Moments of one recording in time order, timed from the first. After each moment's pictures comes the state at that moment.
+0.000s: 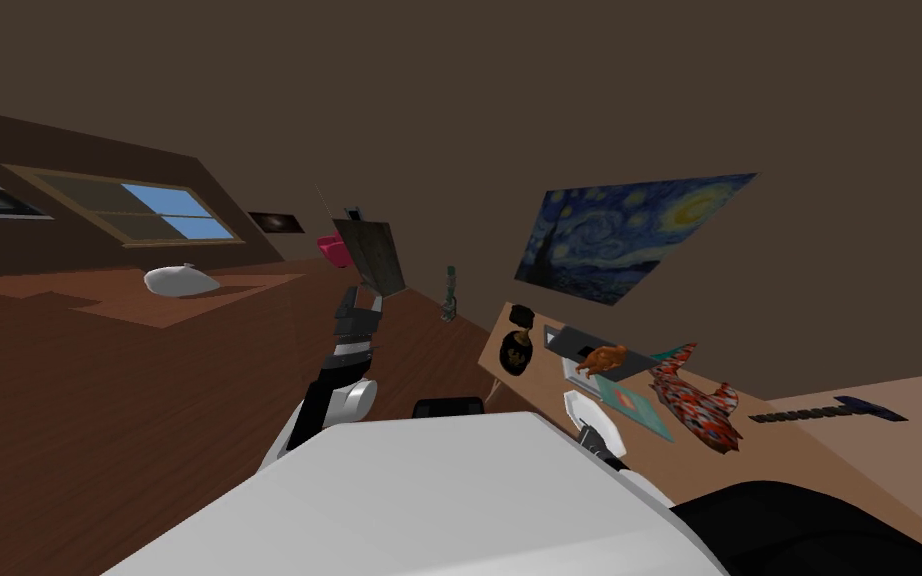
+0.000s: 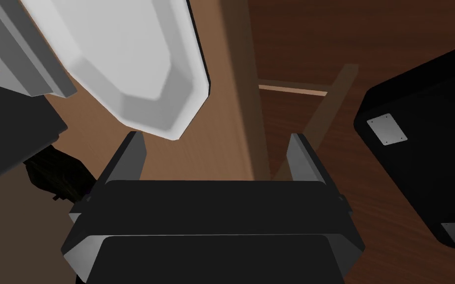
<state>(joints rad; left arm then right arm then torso) 0.47 0.04 -0.04 -2.26 0.05 -0.39 0.10 0.57 -0.71 0.15 -1.09 1.21 0.01 0.59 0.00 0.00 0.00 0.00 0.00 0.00</state>
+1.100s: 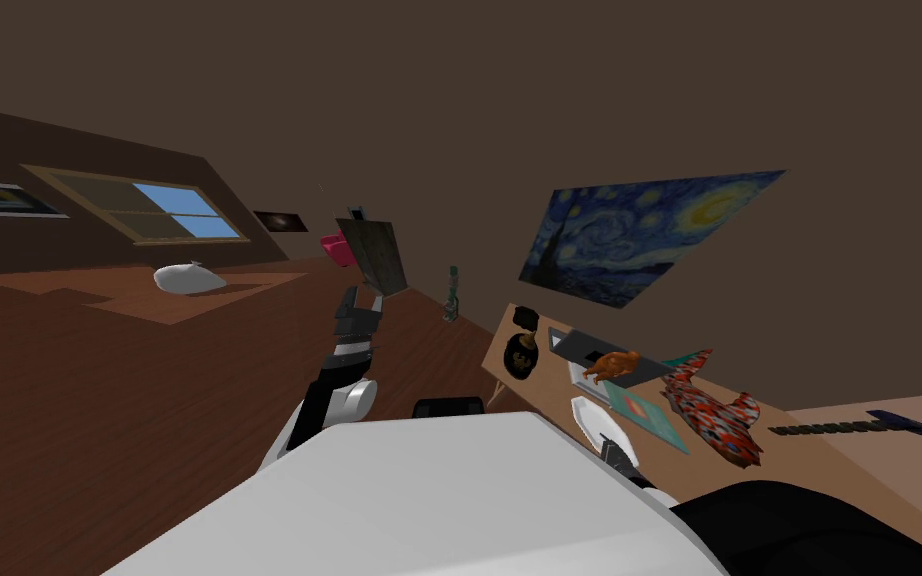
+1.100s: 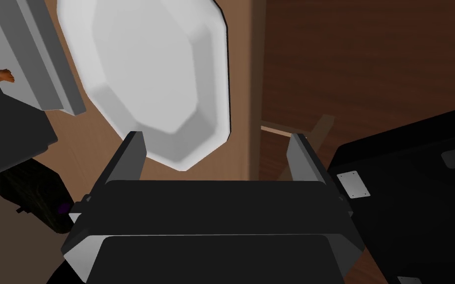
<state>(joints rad) 0.47 0.04 -0.04 -2.26 0.05 -0.39 0.10 0.58 -0.72 0.08 -0.98 1.31 -0.01 0.66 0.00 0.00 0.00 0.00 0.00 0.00</state>
